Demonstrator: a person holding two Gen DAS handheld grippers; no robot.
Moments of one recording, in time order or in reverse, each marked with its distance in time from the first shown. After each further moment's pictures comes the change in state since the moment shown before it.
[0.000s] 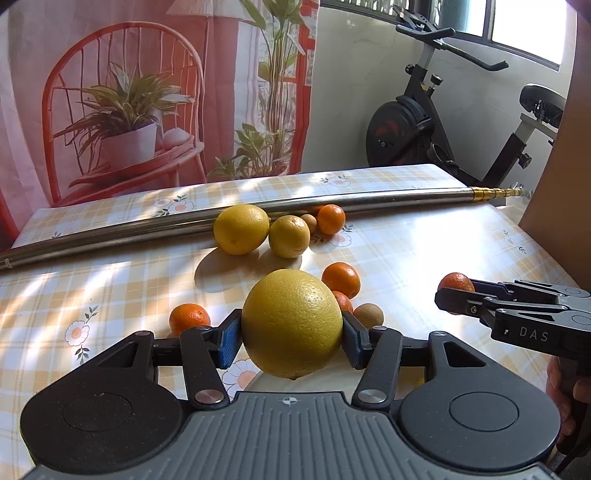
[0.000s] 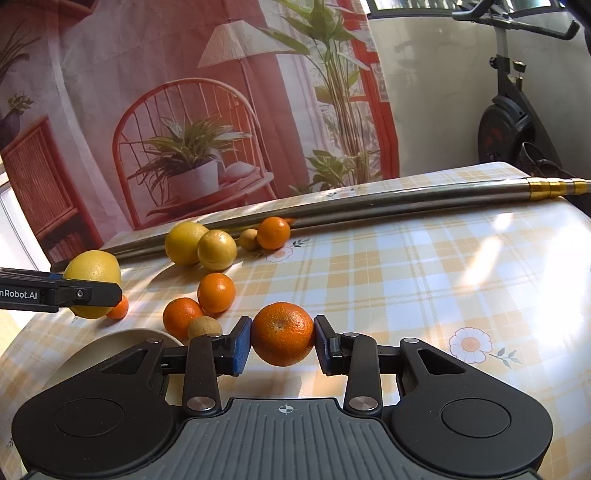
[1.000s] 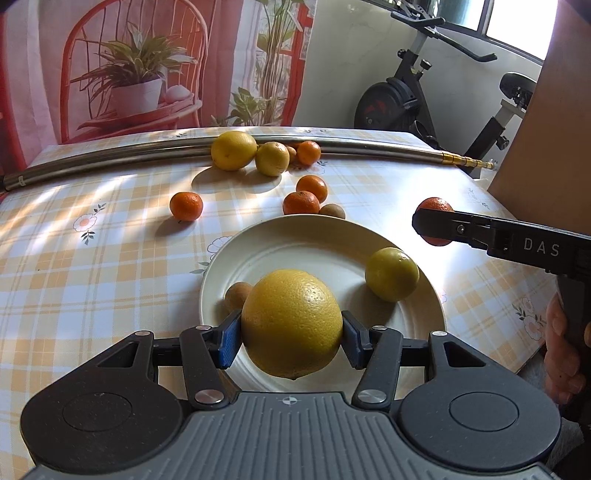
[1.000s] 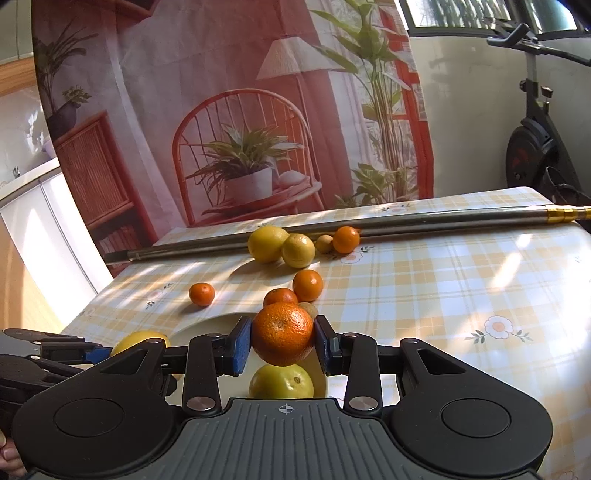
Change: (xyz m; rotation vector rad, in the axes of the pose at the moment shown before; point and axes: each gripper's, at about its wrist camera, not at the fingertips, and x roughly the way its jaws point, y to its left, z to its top) left arm -0.050 -0.006 -0.074 -0.068 0.075 -0.059; right arm -0.070 0.065 -0.007 -0.058 -0.005 0.074
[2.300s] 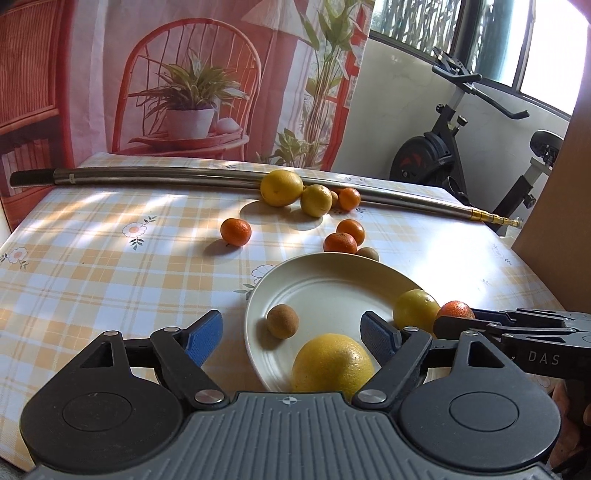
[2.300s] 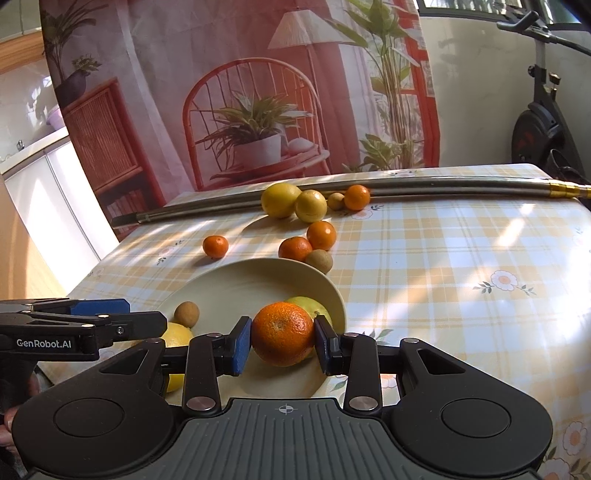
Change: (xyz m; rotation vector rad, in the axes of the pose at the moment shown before) left arm -0.026 0.010 -0.010 -0.132 -0.166 0.103; right arm -0.010 0.015 -0.028 -0.029 0.100 0.004
